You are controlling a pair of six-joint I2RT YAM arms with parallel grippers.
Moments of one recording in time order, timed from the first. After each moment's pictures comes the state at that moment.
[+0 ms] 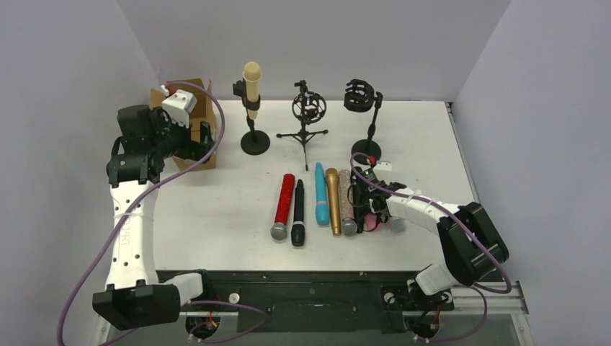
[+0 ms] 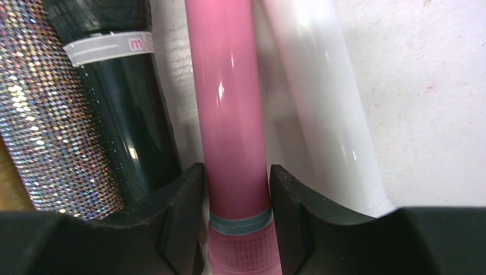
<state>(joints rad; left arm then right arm) 0.13 1.18 1.39 -0.75 0.44 0.24 0.53 1.48 0.76 -0.39 0.45 0.59</state>
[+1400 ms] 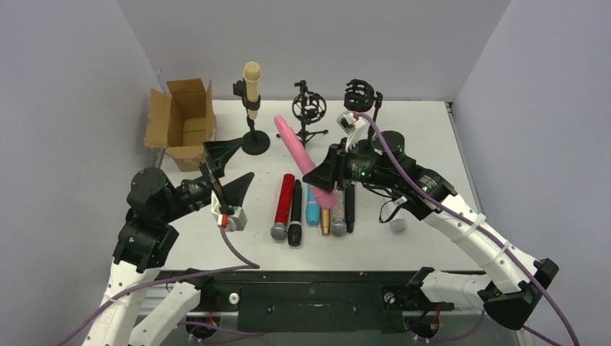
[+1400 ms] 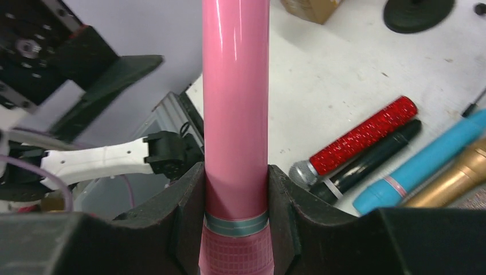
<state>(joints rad) -0.33 0.69 1.06 -0.40 0.70 1.16 0.76 1.12 1.24 -0.42 -0.35 0.47</state>
